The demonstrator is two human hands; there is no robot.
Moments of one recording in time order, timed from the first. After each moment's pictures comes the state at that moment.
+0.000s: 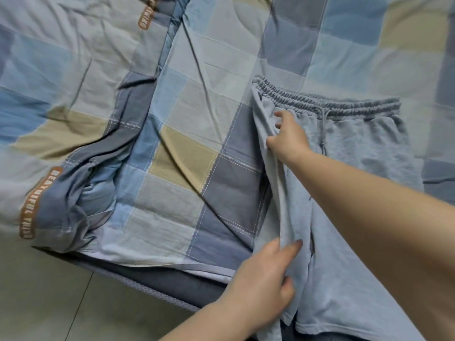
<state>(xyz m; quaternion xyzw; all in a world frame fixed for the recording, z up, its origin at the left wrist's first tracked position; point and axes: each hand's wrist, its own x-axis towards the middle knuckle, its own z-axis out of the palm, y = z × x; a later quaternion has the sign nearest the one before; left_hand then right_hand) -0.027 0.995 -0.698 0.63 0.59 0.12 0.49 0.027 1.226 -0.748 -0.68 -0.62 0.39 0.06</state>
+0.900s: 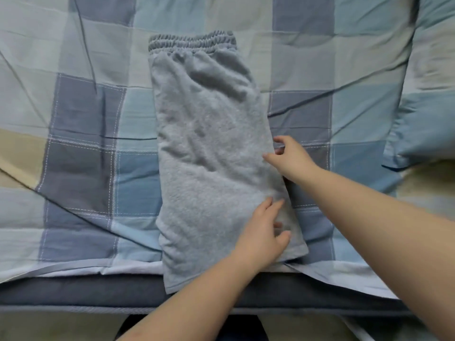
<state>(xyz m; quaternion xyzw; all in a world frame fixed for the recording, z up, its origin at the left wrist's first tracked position) 0.268 1.010 -0.759 0.53 0.54 0.07 0.65 0.381 1.135 -0.777 -0.76 -0.45 0.47 0.06</state>
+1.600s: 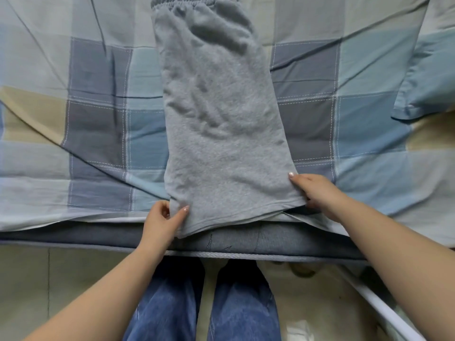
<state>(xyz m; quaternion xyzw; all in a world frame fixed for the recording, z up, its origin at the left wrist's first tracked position) 0.108 0.912 -0.783 0.30 0.80 0.15 0.49 0.435 0.979 -0.785 -0.72 -0.28 0.63 0.04</state>
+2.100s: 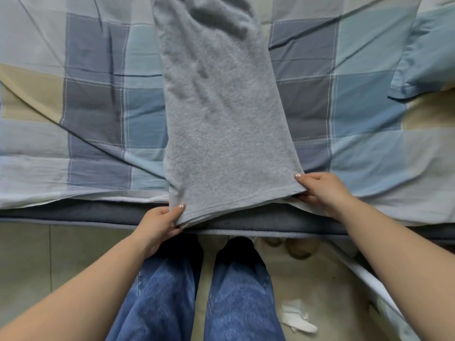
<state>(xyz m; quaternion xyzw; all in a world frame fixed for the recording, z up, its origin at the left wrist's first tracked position) 0.100 0.879 -0.774 0.08 0.72 0.12 0.67 0.449 0.933 -0.782 -0.71 -0.12 0.67 0.17</state>
